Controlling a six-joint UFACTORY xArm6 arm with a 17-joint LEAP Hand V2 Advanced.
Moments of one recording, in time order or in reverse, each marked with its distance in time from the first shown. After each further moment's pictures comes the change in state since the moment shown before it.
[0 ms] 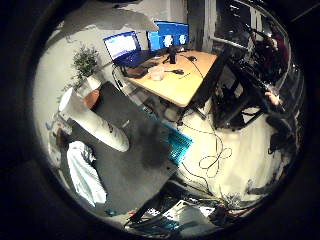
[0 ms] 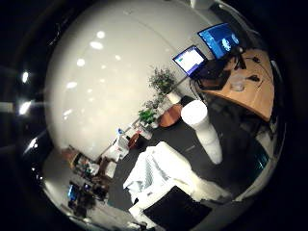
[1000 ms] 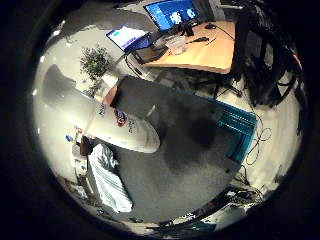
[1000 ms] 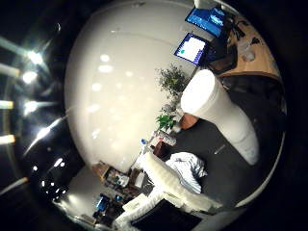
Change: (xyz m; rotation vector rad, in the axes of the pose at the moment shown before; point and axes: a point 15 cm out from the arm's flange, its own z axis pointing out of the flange) arm 0.014 0.015 0.082 -0.003 -0.308 0.209
